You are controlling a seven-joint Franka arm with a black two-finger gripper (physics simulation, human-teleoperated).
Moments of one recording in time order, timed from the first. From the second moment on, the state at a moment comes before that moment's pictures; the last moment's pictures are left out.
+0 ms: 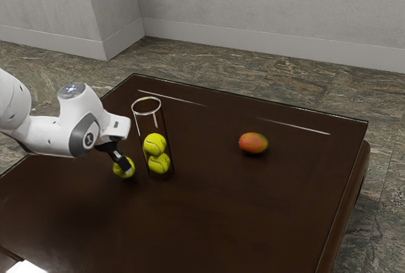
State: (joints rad) arm 0.14 0.24 0.04 -2.29 -0.06 2.81 0.65
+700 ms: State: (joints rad) arm 0.14 -0.05 0.05 -2.42 -0.11 2.75 0.78
